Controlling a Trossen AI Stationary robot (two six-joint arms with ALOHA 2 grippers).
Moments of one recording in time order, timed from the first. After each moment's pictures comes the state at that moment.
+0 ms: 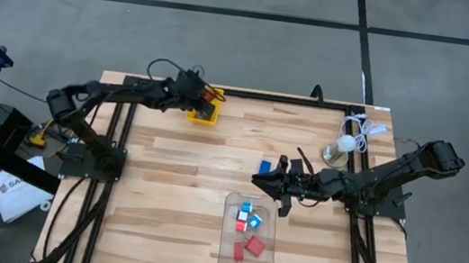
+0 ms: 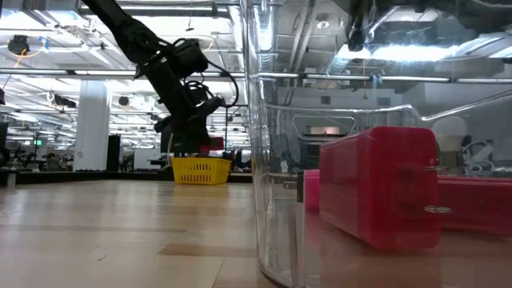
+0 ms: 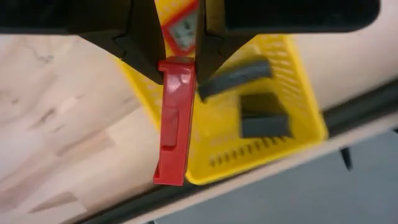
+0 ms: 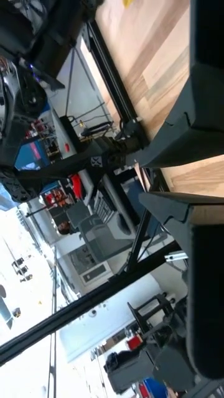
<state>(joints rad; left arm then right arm) 0.64 1.56 0.89 -0.14 -0.15 -0.38 0.33 1.29 0.56 0.84 0.34 0.44</state>
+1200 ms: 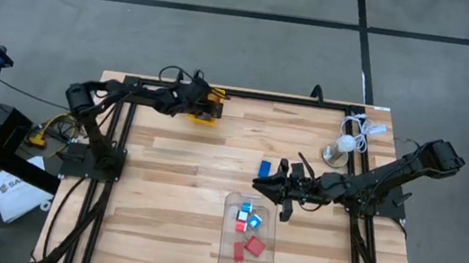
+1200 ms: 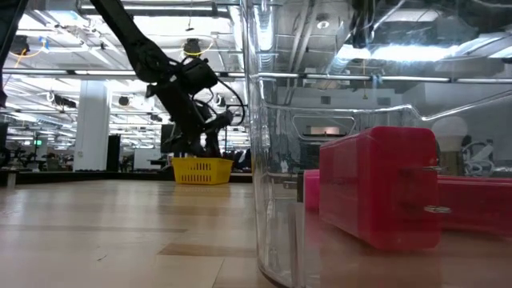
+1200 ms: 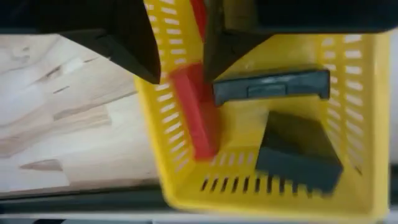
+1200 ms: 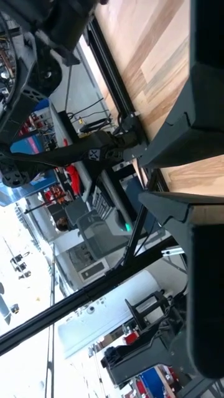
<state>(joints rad) 0.60 1.72 0.89 0.03 -0.15 -0.70 0.37 1.29 0.56 0.84 0.37 0.43</state>
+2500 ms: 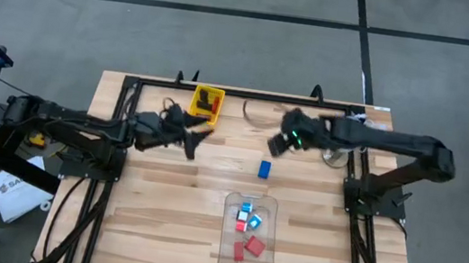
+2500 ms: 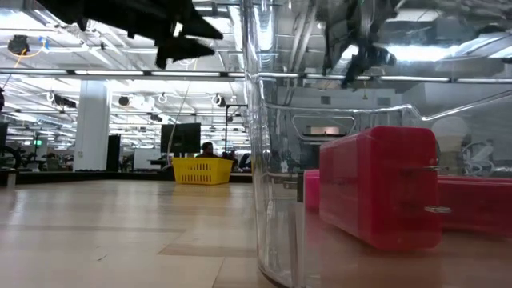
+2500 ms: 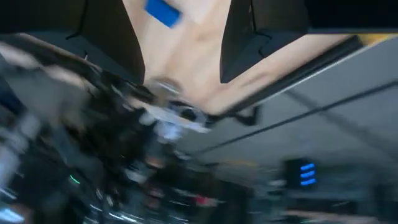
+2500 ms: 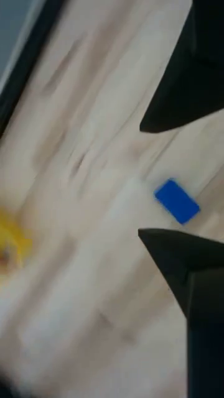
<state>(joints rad) 0.04 1.08 0.57 0.43 -0.42 -0.24 -0.11 1.36 1.24 -0.87 0.31 0.71</state>
